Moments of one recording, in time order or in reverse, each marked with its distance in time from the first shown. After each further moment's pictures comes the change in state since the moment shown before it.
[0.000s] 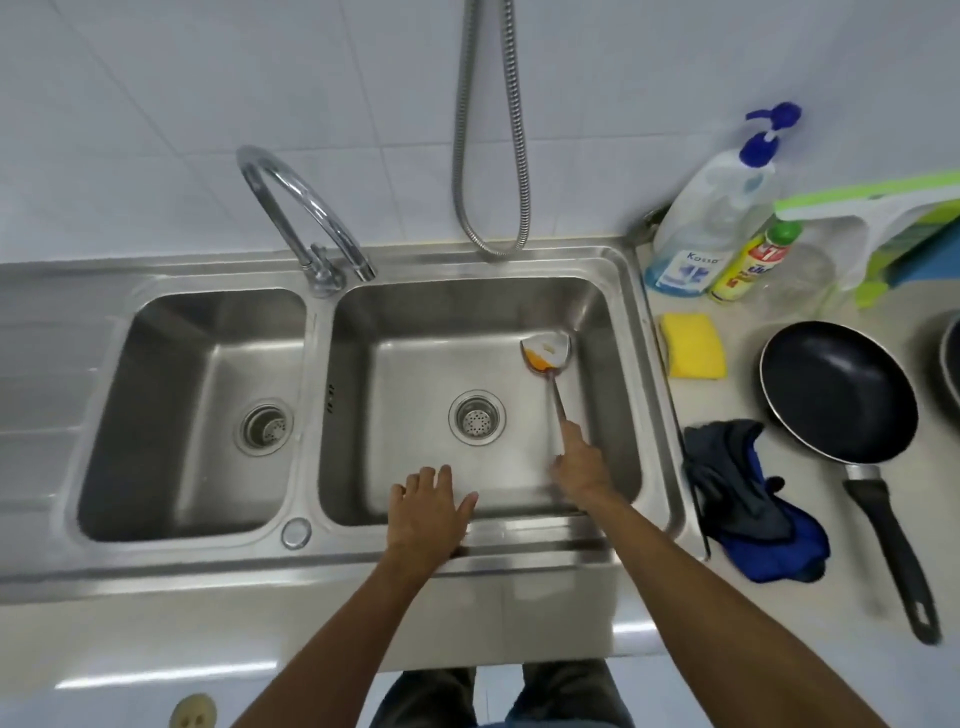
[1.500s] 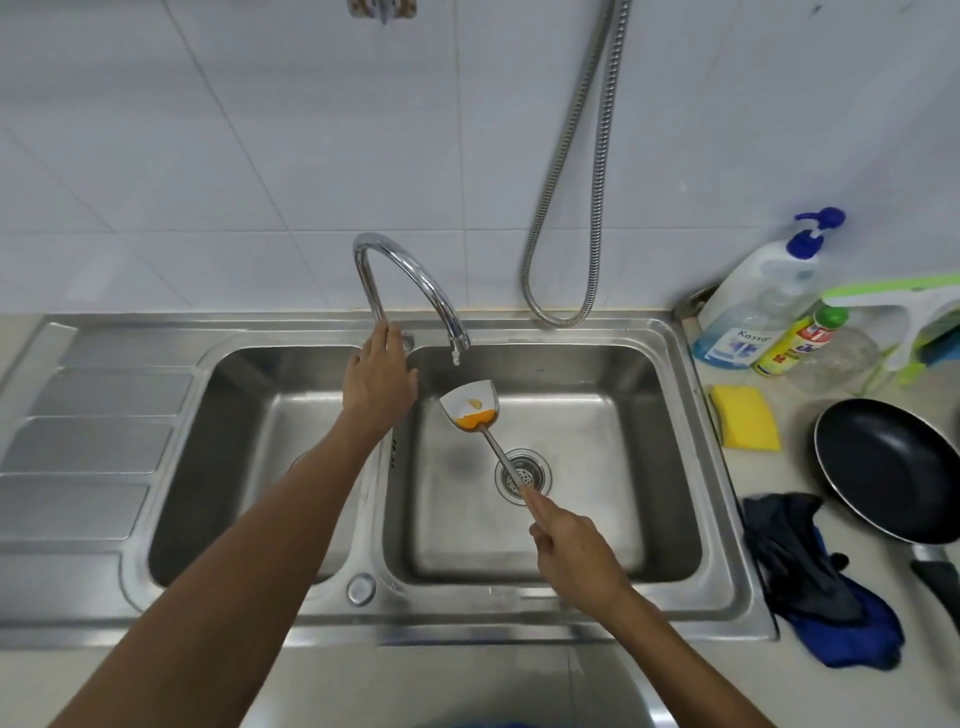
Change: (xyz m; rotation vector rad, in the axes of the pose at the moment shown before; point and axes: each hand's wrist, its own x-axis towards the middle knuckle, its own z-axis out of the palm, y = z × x) left_hand 0.129 -0.148 -0.188 -0.199 0.377 -0.042; right_hand -0.111 -0.105 0.007 -0.044 -0.009 -0.473
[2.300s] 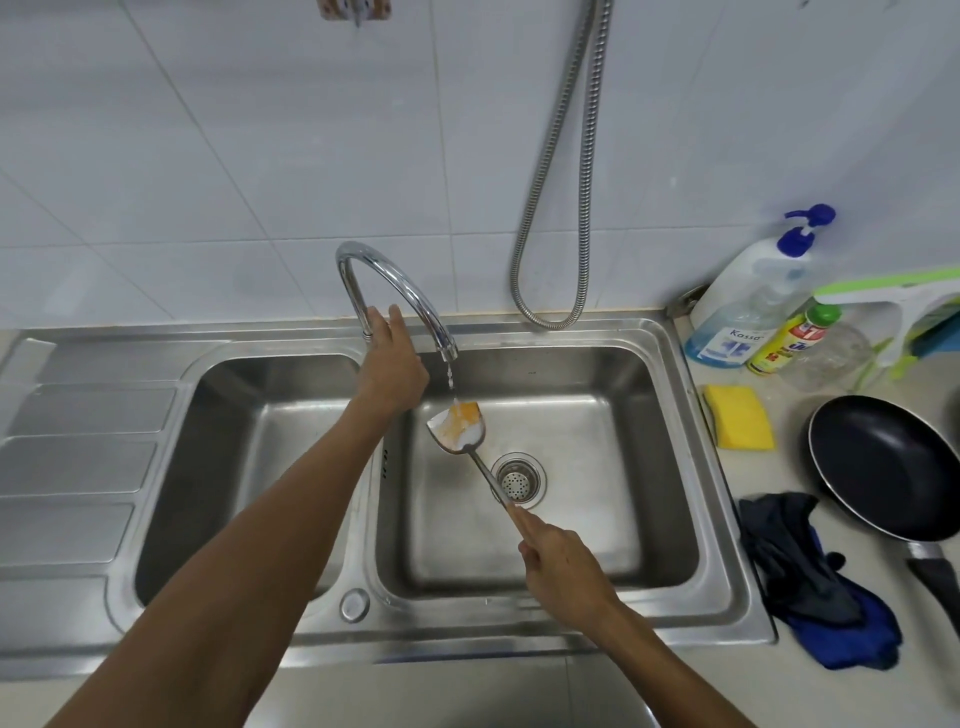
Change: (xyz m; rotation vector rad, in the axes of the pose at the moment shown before) left_hand 0.033 0.024 0.011 -0.241 -0.045 -0.028; right_hand 0.001 -0.004 0.006 -0.004 -0.061 0.010
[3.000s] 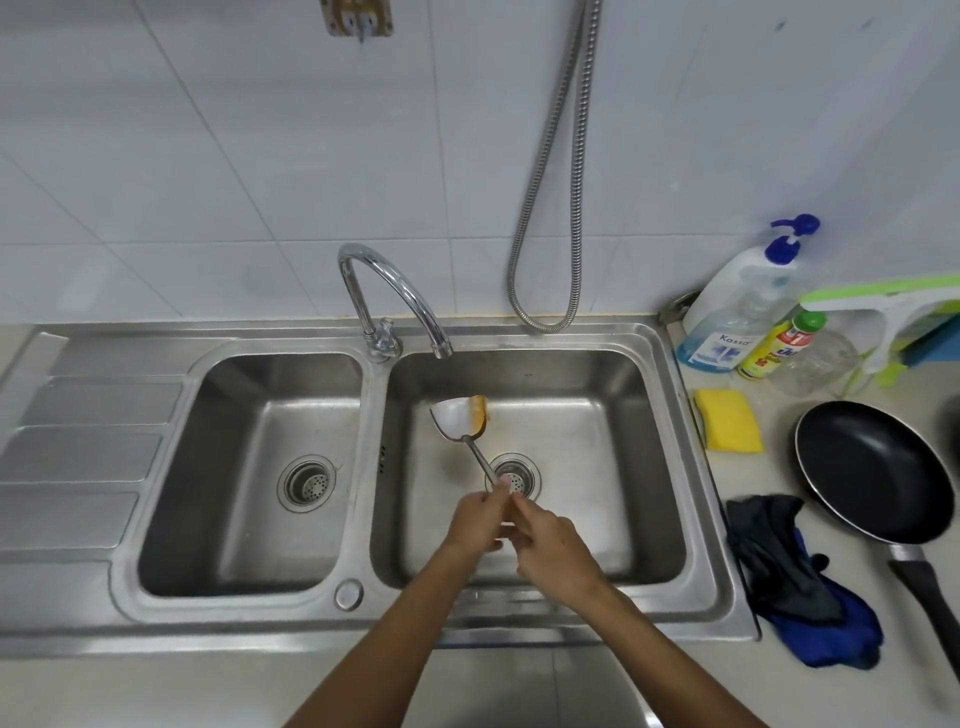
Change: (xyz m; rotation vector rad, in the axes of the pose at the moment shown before) left_hand -0.172 0.062 0.103 -0.951 -0.494 -0.558; right_hand 0.007 -0.001 -0.010 0.222 -0.048 0.078
